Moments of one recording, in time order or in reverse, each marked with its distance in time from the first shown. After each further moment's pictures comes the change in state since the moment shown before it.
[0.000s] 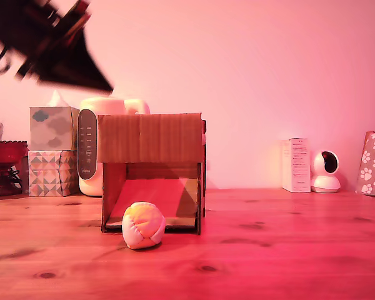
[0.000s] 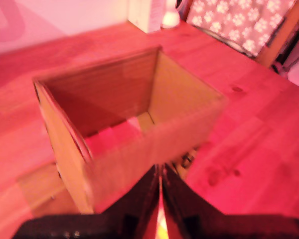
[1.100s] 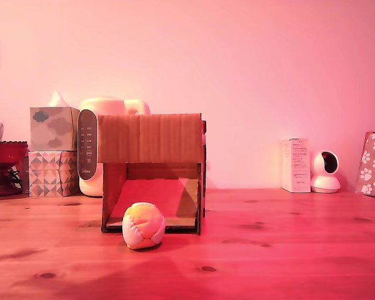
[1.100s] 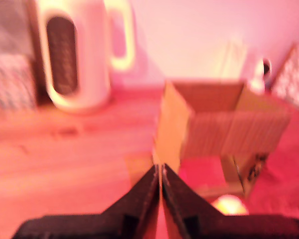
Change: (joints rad) arm 0.201 -0.767 -0.426 -0.035 -0.195 -0.147
